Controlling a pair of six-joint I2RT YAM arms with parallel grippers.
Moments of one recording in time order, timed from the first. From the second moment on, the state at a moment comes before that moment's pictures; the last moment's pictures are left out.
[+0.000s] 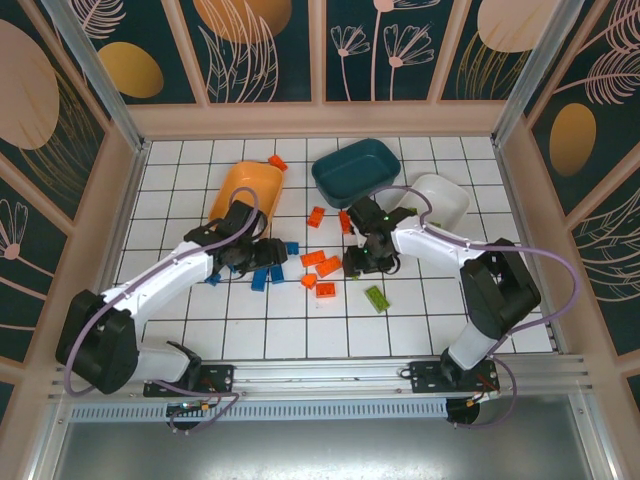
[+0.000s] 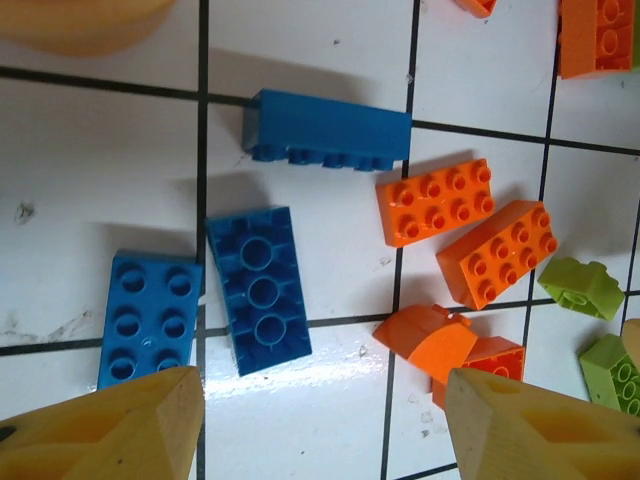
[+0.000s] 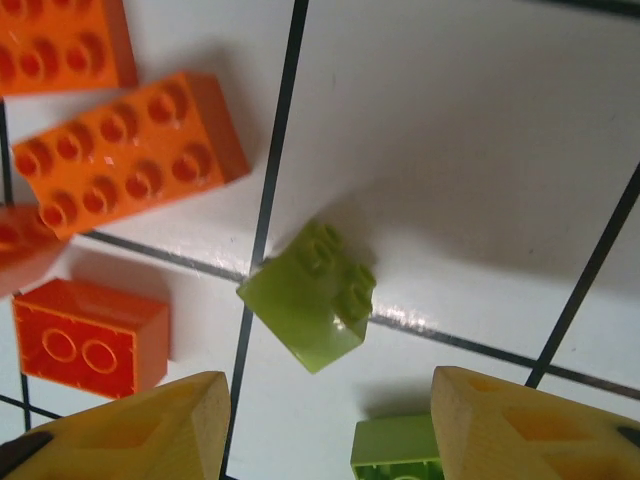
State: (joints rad) left arm -0.53 1.33 0.88 -0.60 0.16 -0.72; right arm 0.65 1.64 1.07 -0.80 -0.13 0.38
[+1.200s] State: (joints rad) left arm -0.53 1.26 0.79 -0.53 0.17 -0.77; right arm 0.67 1.80 1.10 -0.71 -0.09 0.28
